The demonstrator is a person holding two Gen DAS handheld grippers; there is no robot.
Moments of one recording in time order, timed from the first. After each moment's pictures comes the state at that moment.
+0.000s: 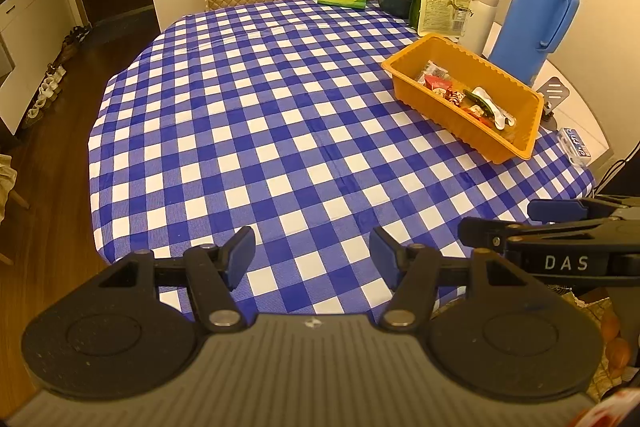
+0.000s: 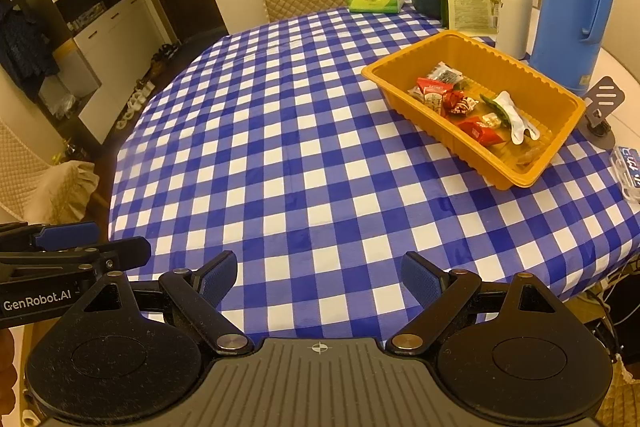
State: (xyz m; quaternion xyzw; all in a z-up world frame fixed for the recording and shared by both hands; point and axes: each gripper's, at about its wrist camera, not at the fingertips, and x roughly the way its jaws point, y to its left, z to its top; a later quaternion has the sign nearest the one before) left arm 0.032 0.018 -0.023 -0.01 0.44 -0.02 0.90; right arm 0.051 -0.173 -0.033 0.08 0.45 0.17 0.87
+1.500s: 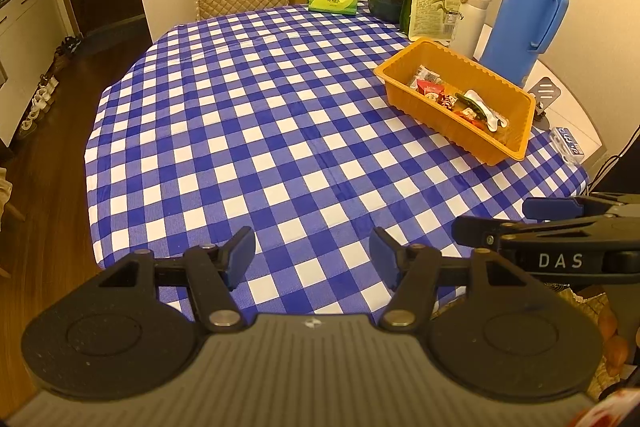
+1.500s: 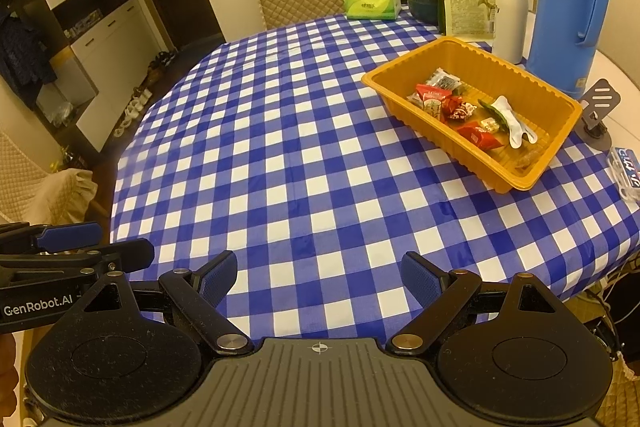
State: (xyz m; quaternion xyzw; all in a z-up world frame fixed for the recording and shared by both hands) left arm 0.031 0.025 -0.017 0.00 0.43 -0.04 0.90; right arm 0.049 -0.167 -0.027 0.09 0.44 0.16 0.88
